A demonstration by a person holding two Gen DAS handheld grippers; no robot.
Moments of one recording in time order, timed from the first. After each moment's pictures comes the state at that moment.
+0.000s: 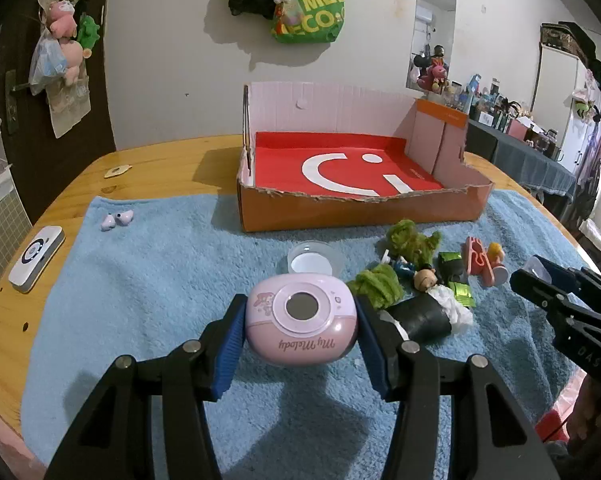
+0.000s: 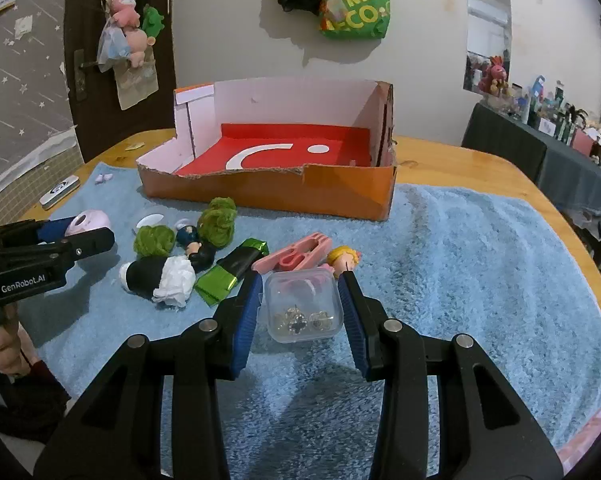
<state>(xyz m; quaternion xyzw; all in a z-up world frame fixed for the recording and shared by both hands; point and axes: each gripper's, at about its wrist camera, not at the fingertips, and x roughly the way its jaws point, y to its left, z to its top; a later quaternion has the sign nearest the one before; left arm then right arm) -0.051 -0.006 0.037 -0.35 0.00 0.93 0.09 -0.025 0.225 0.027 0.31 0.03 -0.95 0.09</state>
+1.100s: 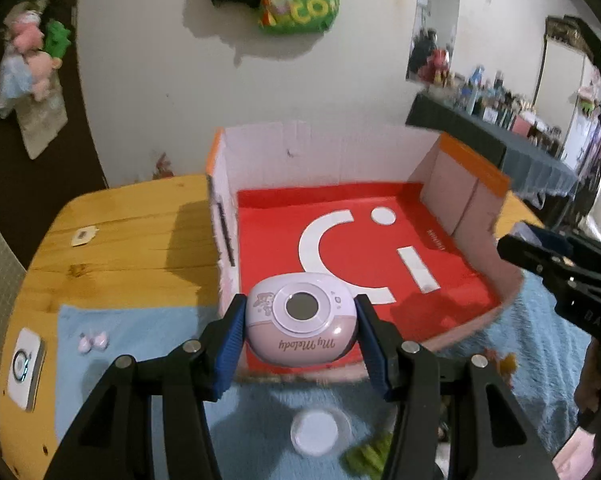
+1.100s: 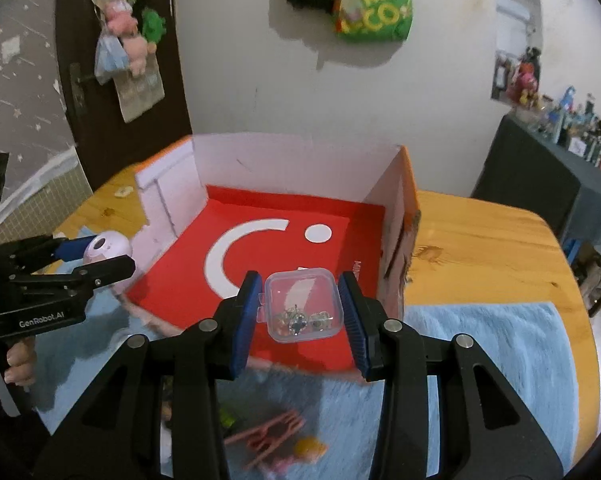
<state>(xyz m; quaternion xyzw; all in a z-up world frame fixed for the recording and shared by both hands) -0.188 0.012 0.086 -0.39 0.02 0.91 0.11 -0.167 0.231 0.098 0.34 0.03 -0.93 0.13</state>
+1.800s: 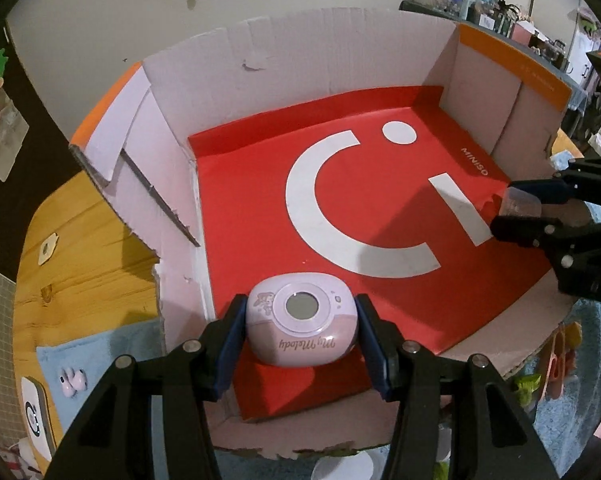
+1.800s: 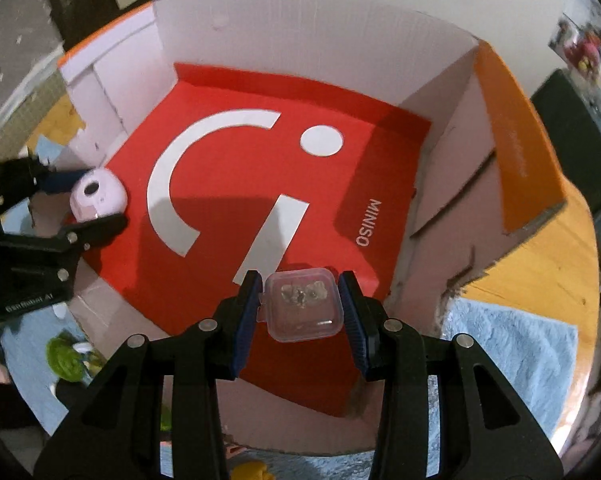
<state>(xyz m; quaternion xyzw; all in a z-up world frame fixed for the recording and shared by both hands) -0.237 0.039 0.037 -0.50 0.12 0.85 0.12 -0.239 0.220 0.037 0.52 0.12 -0.83 0.16</state>
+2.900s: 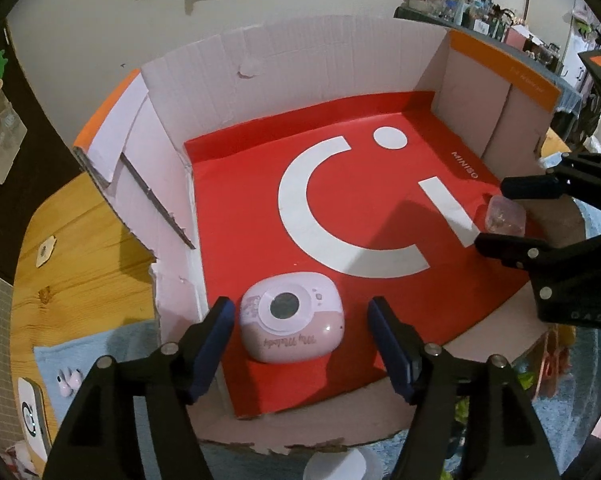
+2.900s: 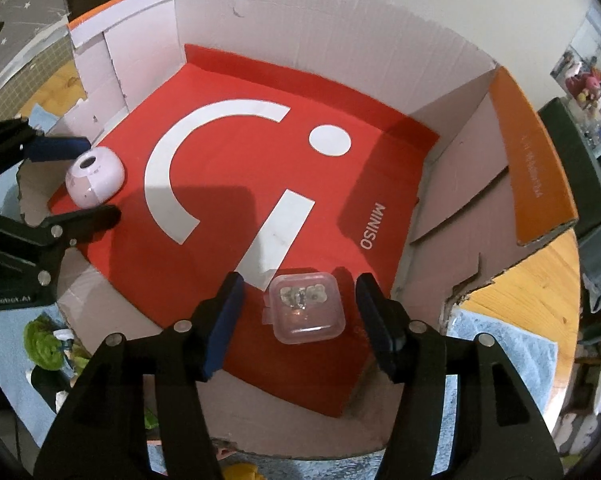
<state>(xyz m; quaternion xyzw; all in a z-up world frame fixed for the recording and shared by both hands) -0.238 0.033 0.043 -0.49 0.11 0.86 0.13 -0.208 0.219 0.036 0.51 0.16 -0.83 0.15</state>
